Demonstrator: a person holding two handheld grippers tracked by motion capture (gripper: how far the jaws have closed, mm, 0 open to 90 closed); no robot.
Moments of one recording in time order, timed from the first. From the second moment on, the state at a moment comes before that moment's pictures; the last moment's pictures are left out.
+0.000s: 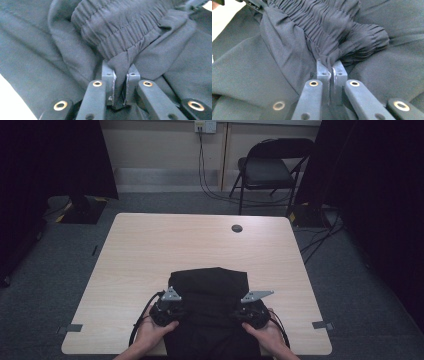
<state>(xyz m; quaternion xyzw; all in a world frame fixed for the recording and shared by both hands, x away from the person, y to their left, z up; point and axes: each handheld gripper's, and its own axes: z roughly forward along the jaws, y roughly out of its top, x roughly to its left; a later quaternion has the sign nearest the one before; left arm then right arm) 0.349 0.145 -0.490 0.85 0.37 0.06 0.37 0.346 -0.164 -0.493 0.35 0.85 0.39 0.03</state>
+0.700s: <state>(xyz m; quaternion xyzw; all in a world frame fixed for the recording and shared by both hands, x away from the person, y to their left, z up) 0.506 0.170 -0.493 0.80 0.46 0.18 0.35 0.500 -0.095 -0.495 0.41 0.82 0.38 0.12</state>
